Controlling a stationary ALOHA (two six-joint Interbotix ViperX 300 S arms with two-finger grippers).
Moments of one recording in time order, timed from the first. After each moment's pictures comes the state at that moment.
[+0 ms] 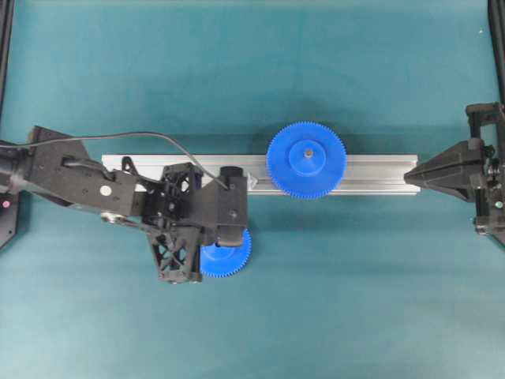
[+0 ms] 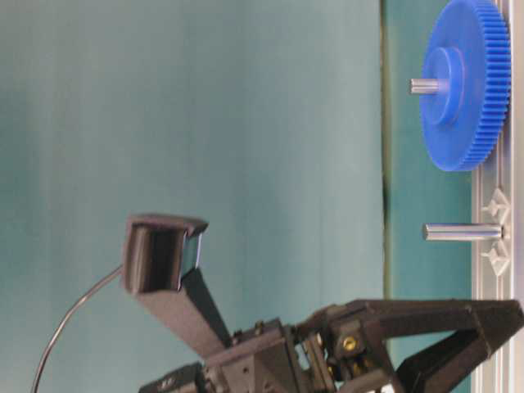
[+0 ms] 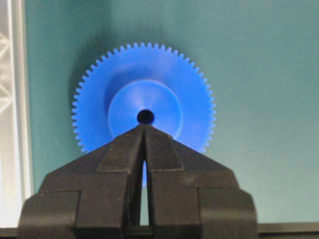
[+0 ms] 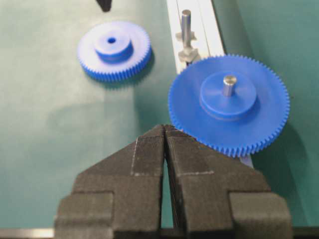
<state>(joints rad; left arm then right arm) -0.12 0.04 0.50 0.01 0.52 -0.13 -0.02 -0.97 1.24 0.03 0.13 0.09</state>
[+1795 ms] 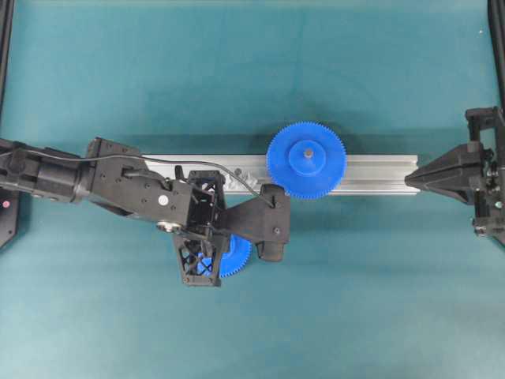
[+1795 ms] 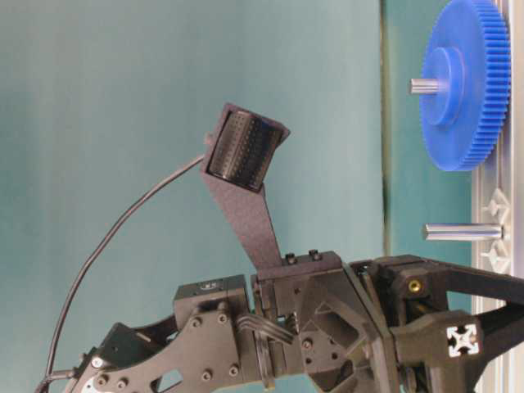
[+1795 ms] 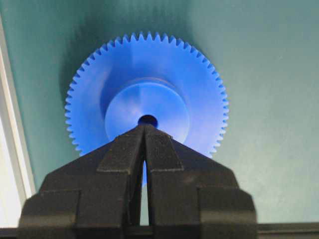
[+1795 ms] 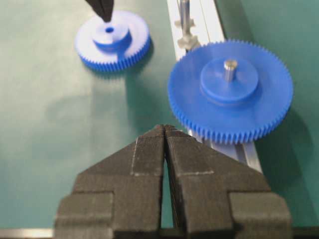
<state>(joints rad) -0.13 0.21 0.28 0.02 0.81 -0.09 -0.02 -0.97 1.29 0.04 0.10 0.13</state>
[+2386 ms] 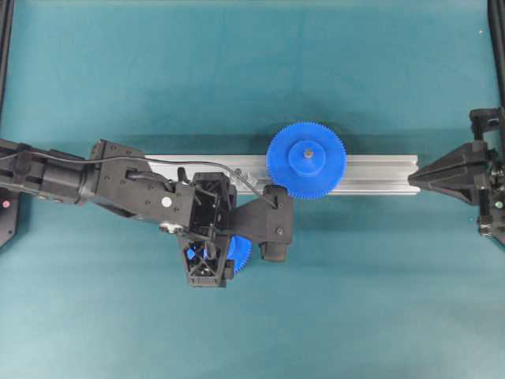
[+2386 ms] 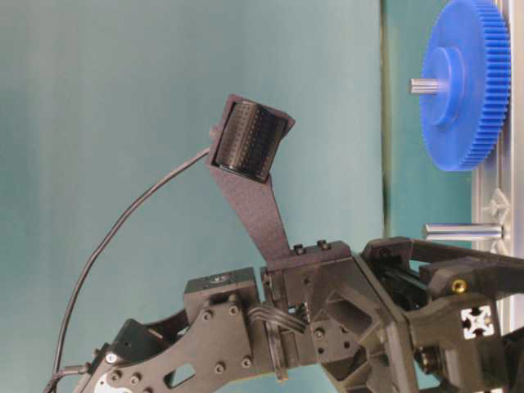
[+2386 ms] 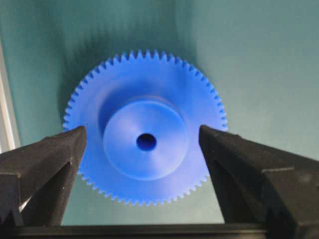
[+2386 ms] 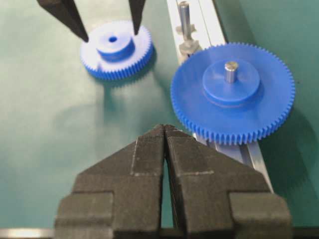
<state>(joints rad) -0.13 0.23 0.29 0.02 0.76 -0.09 -0.02 -1.01 1.30 0.04 0.09 0.16</state>
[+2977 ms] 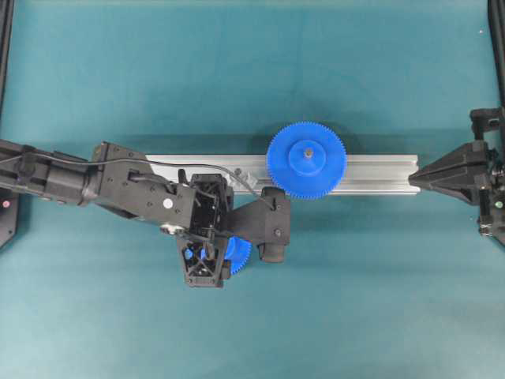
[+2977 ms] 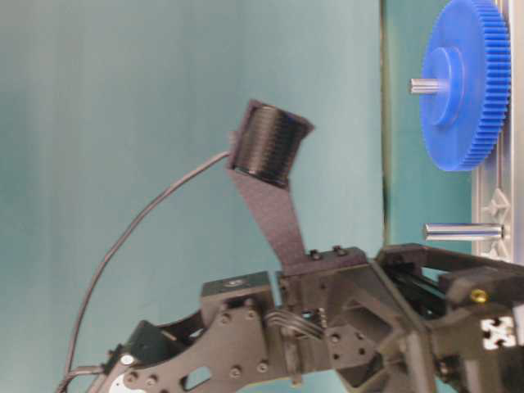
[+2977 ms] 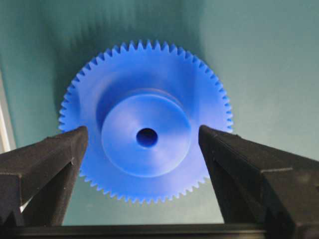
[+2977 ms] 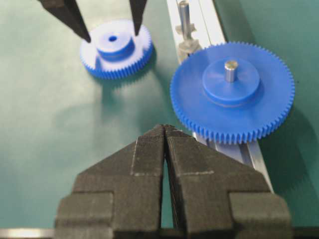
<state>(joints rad) -0.13 0.25 0.30 0.02 0.76 -0.10 -0.02 -1.01 1.30 0.03 0.09 0.16</state>
